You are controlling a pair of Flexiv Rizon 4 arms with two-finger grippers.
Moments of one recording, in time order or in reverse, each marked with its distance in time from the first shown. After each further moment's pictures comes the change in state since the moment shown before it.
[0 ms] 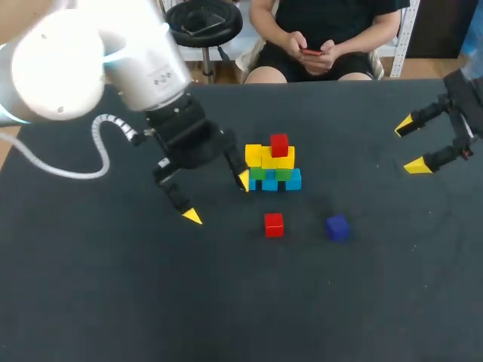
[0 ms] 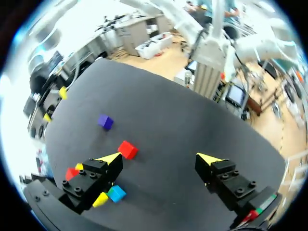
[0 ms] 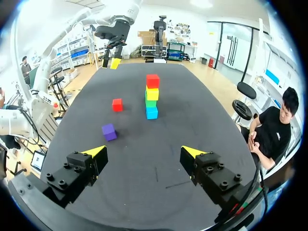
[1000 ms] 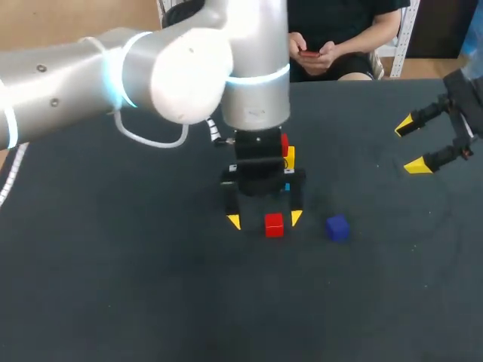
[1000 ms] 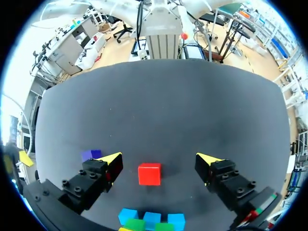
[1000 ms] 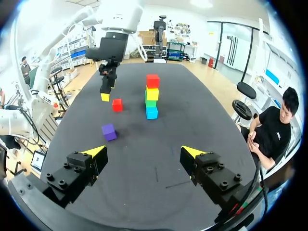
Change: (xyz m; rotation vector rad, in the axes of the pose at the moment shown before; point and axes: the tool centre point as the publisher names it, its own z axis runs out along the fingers) left arm 0.005 0.057 0.077 0.290 0.092 0.515; right arm 0.000 0.000 0.000 0.000 0.001 0.000
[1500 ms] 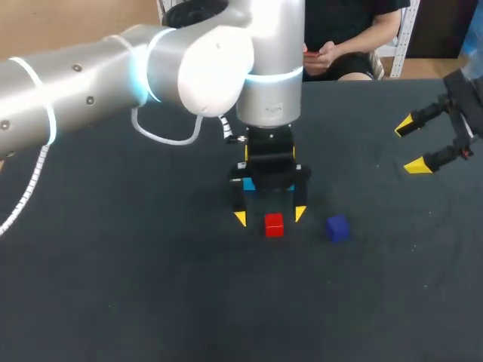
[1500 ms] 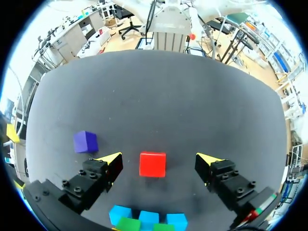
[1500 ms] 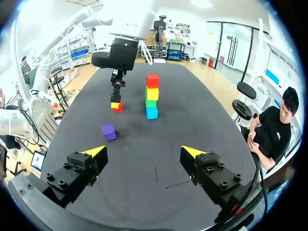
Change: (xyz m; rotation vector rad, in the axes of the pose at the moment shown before) left arm 0.024 0.007 0.012 0.041 -0.030 -0.104; right arm 0.000 0.000 0.000 0.000 0.000 0.000
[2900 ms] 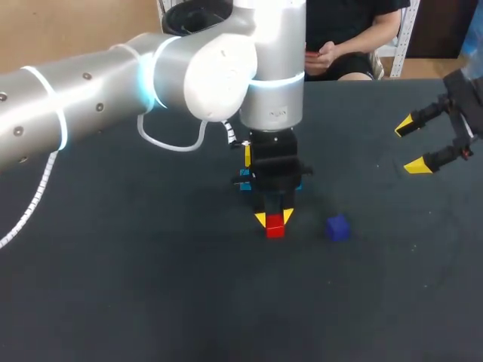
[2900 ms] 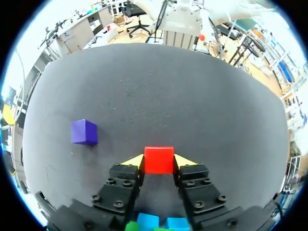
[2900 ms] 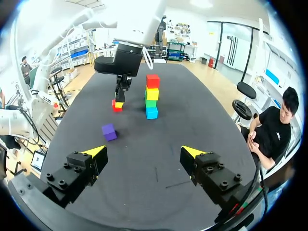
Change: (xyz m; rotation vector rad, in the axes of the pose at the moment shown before) left arm 0.009 0.007 0.012 -0.014 -0.010 -0.085; right arm 0.000 0.000 0.000 0.000 0.000 0.000
